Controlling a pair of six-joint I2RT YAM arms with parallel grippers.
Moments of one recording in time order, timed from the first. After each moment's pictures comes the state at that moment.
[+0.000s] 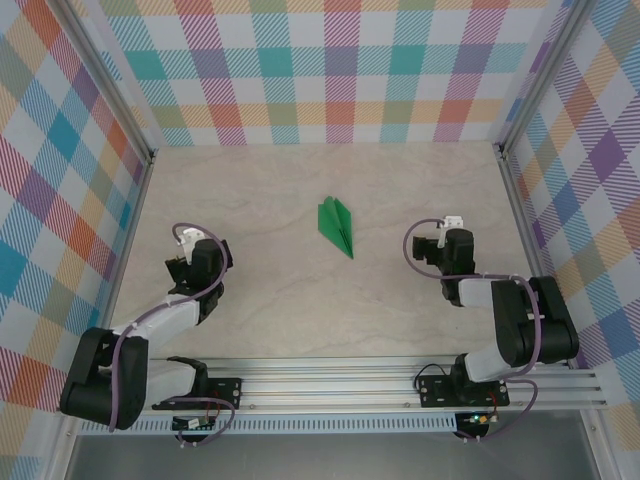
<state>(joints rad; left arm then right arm) -0.22 1.21 0.40 0.22 -0.62 -0.30 0.09 1.49 0.41 0.55 0.09 0.04</state>
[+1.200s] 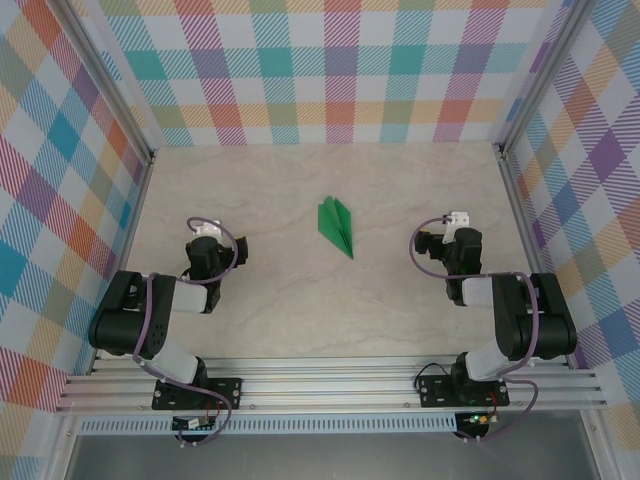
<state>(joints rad) -0.11 1.57 0.38 0.74 -0.18 -0.10 0.03 1.52 0.40 0.70 -0.01 0.05</state>
